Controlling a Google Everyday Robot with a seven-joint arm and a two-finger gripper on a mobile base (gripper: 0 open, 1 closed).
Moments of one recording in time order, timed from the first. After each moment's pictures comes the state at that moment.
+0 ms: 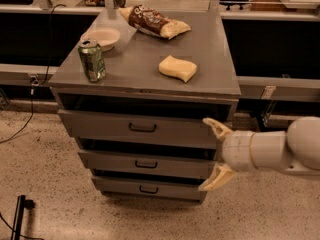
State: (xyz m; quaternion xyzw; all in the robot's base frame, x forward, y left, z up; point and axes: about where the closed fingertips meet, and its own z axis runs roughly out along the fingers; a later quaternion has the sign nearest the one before) arm 0.469 -0.122 0.741 -0.64 0.62 0.11 0.44
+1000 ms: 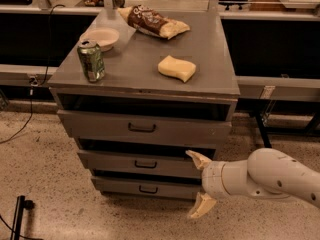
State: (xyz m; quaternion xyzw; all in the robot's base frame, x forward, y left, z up) arm 0.442 -0.089 0.624 -0.68 0.63 0.11 0.37
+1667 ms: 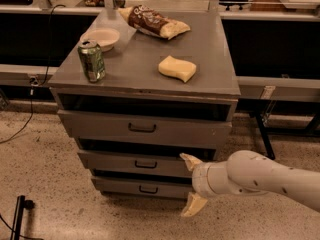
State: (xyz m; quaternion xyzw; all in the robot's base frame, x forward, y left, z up) arm 0.457 -0.078 0.586 -0.68 0.64 0.08 0.34
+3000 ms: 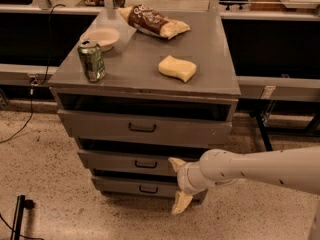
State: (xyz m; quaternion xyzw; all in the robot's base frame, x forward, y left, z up) arm 0.495 -0.050 0.500 -0.71 0.65 0.08 0.28
